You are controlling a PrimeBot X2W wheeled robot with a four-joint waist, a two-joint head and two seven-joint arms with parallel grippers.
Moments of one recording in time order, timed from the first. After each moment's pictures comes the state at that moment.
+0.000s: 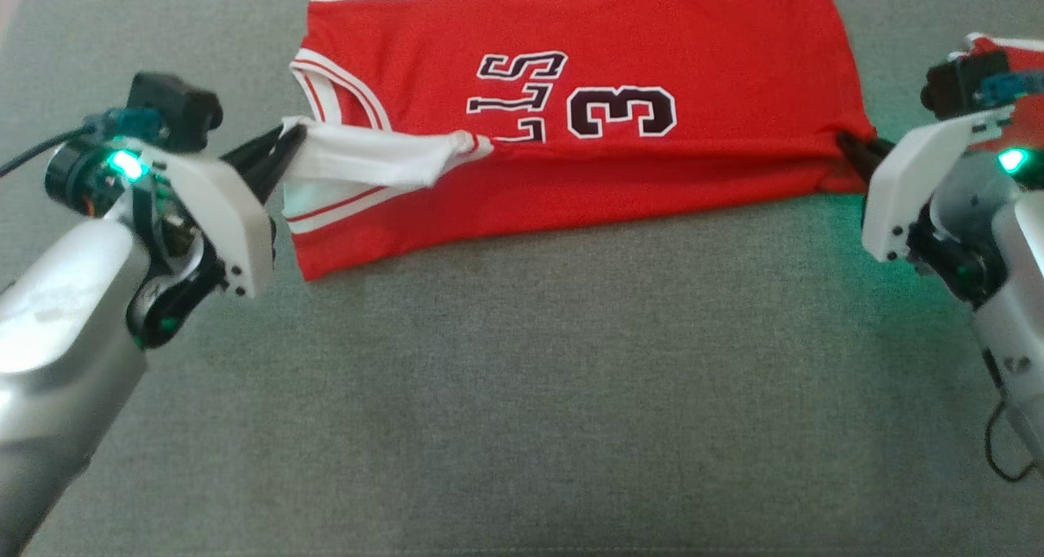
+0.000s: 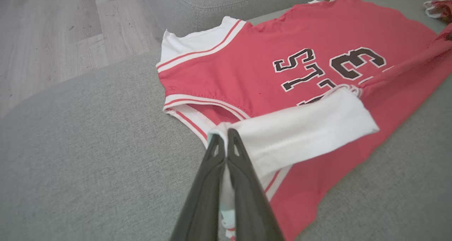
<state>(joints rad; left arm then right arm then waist) -0.83 0.60 -0.85 0.39 -0.85 -0.12 0.31 -0.69 -0.43 0.41 0.58 0.53 0.13 0.48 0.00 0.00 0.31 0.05</state>
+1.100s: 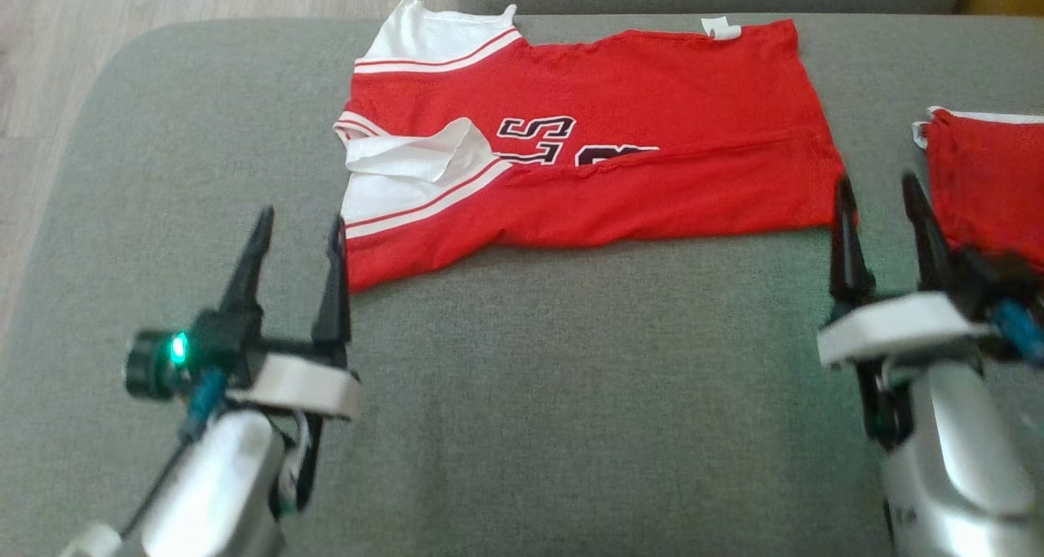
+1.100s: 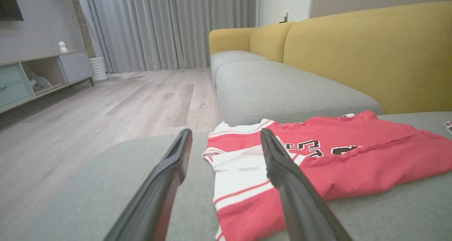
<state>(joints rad) -0.36 0.29 -0.49 0.33 -0.42 0.18 -0.26 -0.36 -0.06 -0.07 0.49 0.09 0.13 -0.25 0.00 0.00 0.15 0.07</state>
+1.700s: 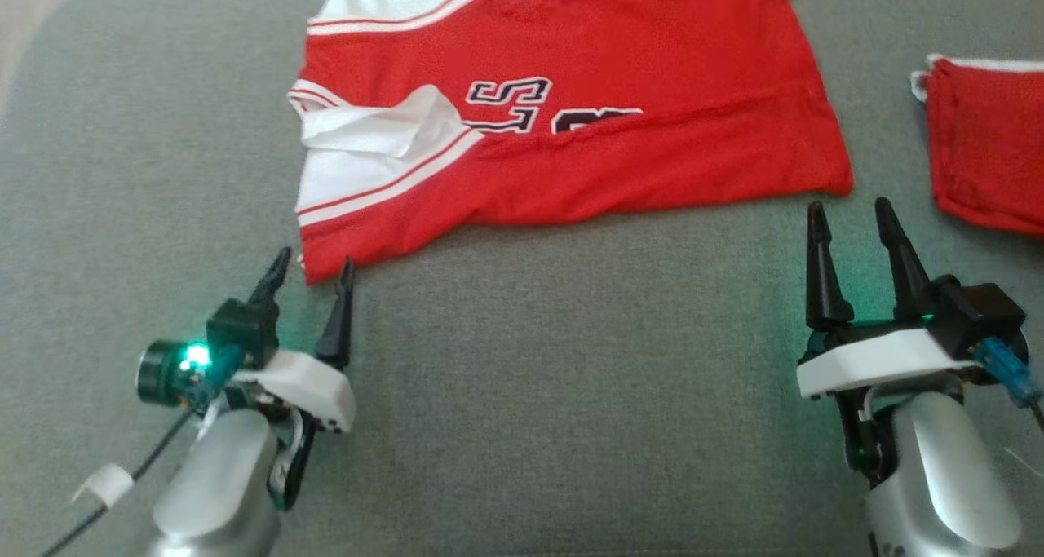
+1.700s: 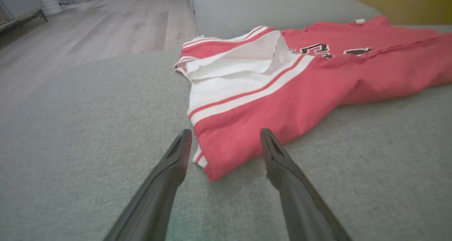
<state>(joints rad) -0.41 0.23 -0.45 0.60 -0.36 0.04 -0.19 -0.24 -0.05 -0.02 0.35 0.13 0.13 -0.25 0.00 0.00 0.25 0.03</state>
